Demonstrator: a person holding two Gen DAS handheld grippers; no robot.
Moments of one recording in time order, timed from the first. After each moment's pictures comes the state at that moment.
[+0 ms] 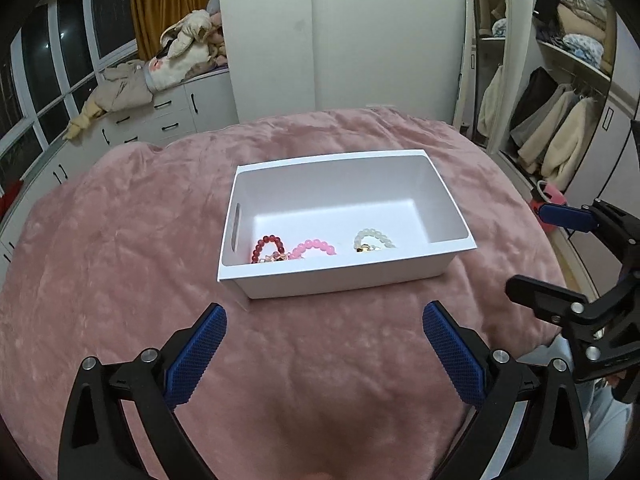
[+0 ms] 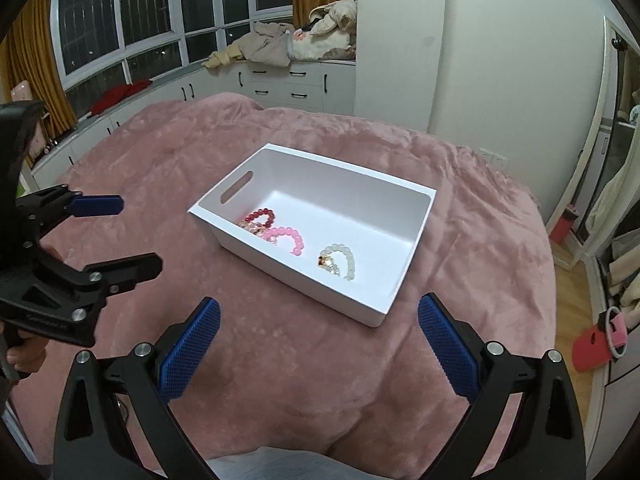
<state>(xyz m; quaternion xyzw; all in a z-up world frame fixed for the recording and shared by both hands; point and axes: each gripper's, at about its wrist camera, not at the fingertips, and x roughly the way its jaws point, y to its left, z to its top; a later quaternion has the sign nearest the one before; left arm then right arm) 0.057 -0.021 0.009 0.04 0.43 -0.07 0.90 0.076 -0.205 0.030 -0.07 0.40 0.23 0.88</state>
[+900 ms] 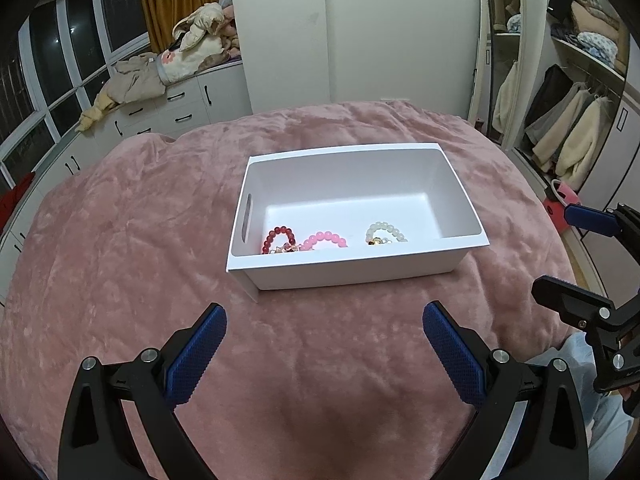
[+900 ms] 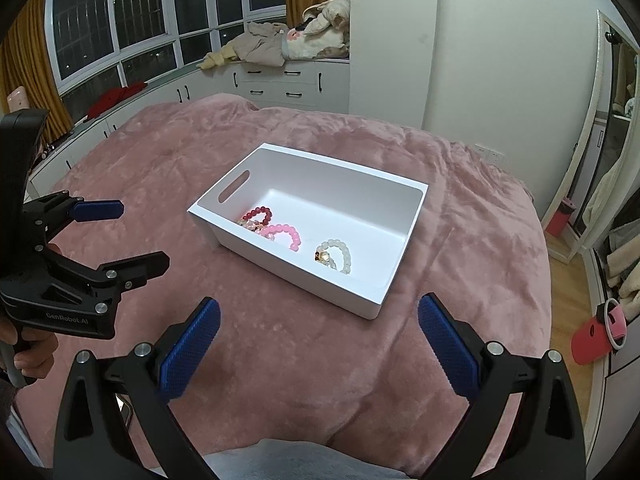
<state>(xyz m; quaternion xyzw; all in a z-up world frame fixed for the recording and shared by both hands) 0.061 -0.024 0.005 0.05 0.44 -0.04 0.90 0.069 -0.213 0.035 -0.06 0.41 0.23 0.88</state>
